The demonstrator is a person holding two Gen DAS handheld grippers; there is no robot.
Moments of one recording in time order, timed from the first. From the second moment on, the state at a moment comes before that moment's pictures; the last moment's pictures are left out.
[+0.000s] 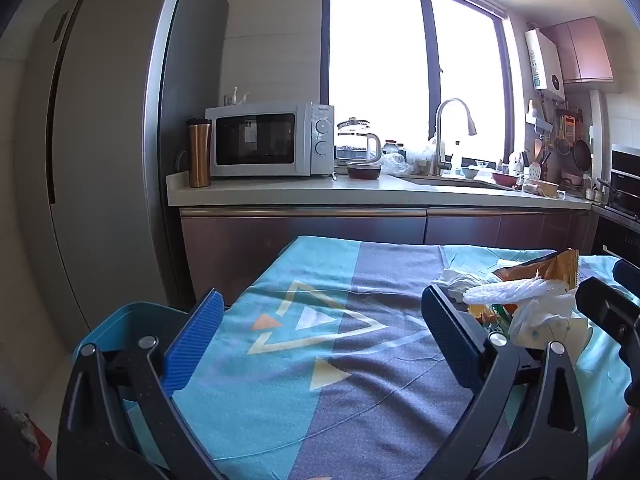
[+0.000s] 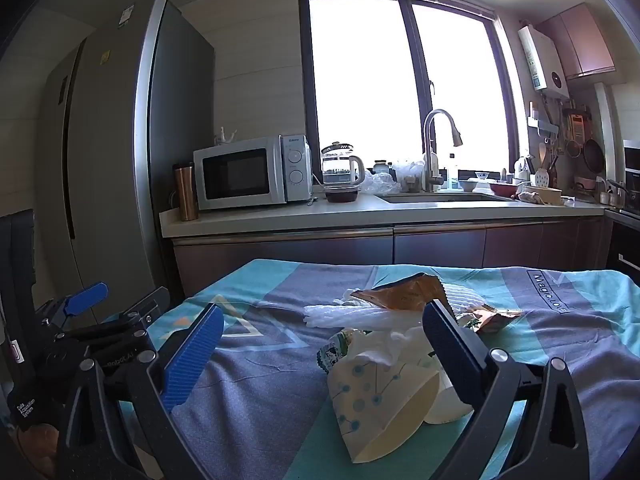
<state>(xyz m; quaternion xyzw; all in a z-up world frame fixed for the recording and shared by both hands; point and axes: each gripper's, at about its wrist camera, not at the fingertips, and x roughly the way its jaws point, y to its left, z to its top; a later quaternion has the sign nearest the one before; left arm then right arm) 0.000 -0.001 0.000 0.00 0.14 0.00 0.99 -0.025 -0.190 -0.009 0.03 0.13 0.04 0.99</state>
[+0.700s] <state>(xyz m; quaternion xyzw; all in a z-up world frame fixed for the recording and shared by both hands) -0.001 -0.003 -0.002 0.00 0.14 0.00 0.99 -0.024 -0.192 -0.009 0.03 0.13 0.04 0.99</state>
